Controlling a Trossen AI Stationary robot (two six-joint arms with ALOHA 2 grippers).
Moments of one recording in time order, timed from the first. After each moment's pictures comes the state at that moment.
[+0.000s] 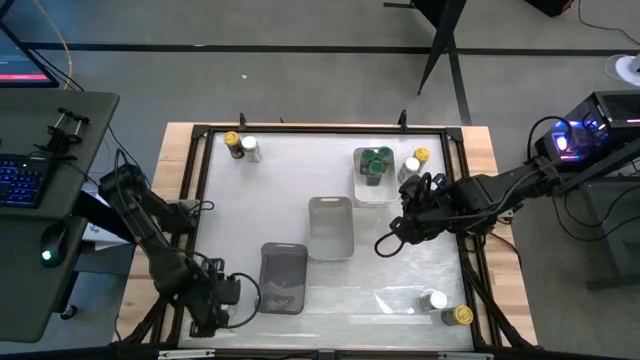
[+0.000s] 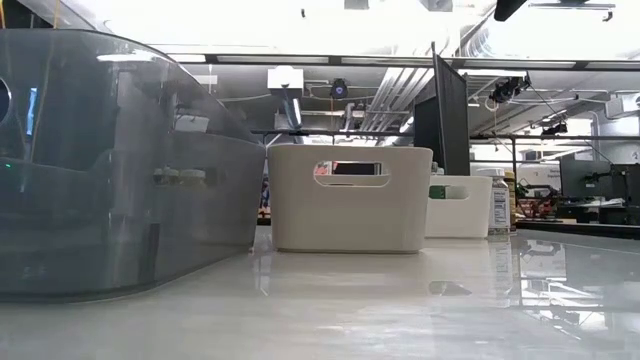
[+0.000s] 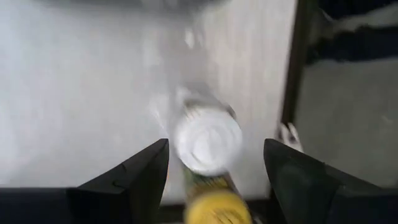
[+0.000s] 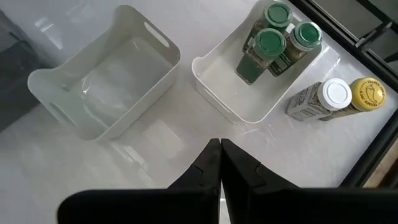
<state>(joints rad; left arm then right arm) -0.90 1.55 1.30 -1.15 0.01 -0.92 0.40 1.42 1.59 -1.55 0.52 1.12</state>
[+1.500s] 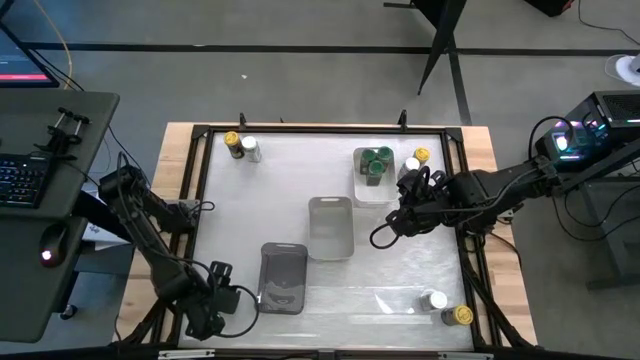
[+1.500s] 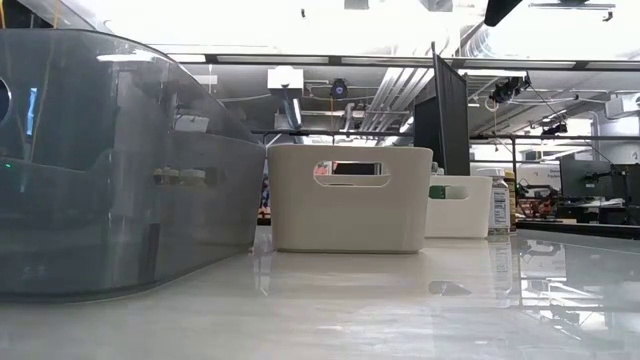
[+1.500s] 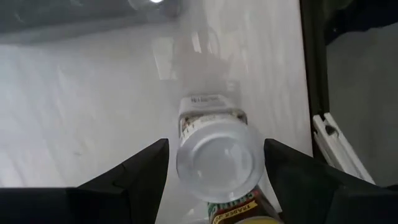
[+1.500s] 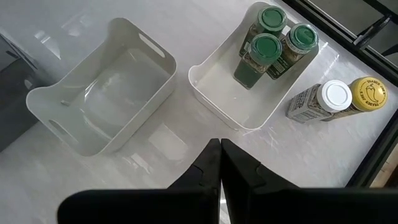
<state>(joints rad) -0.96 1.56 1.18 -1.03 -0.04 -0.73 0.35 1.42 1.59 -1.52 0.52 1.12</state>
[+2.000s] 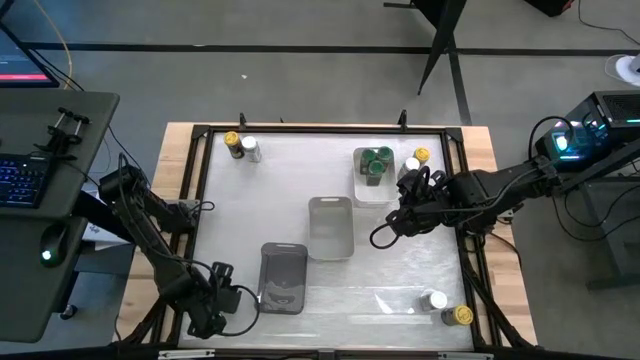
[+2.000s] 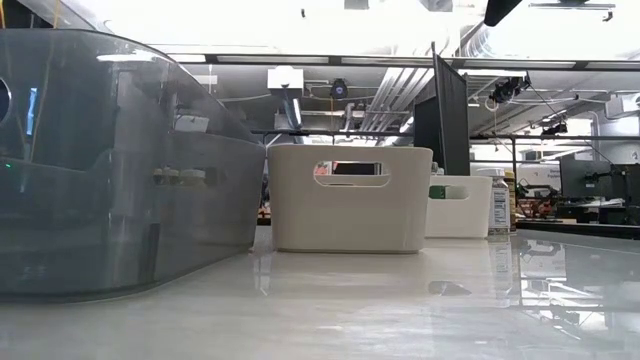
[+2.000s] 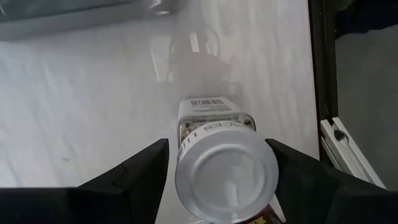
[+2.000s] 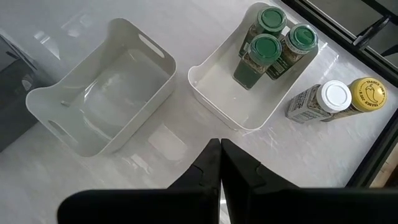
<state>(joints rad) -0.95 1.56 1.12 -0.96 -0.04 -0.74 0.35 1.42 1.59 -1.52 0.52 1.12</state>
